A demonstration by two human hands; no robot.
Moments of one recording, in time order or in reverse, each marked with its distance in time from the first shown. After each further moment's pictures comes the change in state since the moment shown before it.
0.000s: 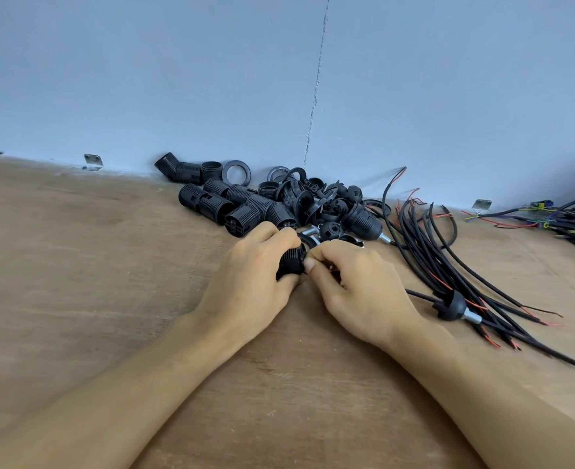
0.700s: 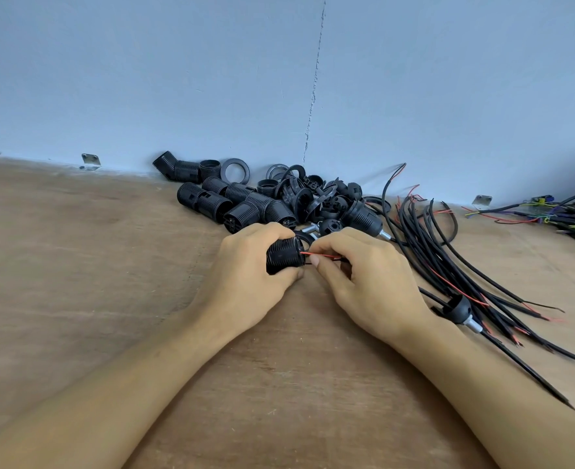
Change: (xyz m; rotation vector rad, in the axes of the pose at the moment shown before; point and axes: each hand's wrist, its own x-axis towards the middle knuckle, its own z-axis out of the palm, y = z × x) left_hand 0.003 -0.012 0.001 -0.129 0.009 -0.114; right_hand -0.002 0.002 -0.007 -0.032 0.109 -0.029
